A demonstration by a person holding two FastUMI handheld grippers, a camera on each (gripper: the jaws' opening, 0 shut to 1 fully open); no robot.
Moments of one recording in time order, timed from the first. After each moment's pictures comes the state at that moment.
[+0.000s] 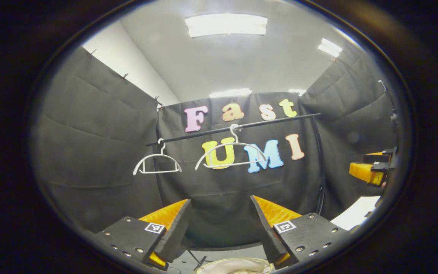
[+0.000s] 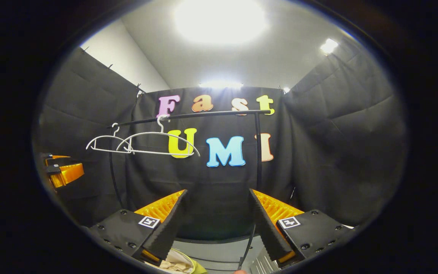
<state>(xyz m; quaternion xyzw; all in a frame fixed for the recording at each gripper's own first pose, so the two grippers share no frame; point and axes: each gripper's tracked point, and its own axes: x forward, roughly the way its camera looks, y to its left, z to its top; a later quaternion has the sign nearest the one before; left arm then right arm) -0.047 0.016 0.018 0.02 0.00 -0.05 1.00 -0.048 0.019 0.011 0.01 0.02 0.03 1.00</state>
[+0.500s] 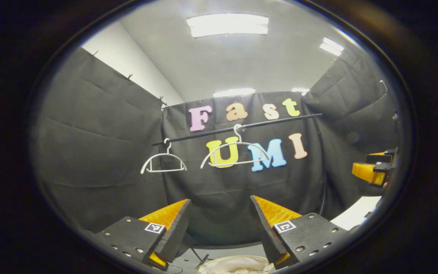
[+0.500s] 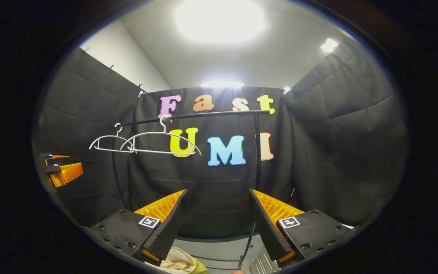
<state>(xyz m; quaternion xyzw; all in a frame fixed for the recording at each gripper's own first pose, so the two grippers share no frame) -0.067 0.023 0.017 0.01 0.00 -0.03 1.00 -0.065 0.016 0.014 0.00 0.03 0.03 1.00</state>
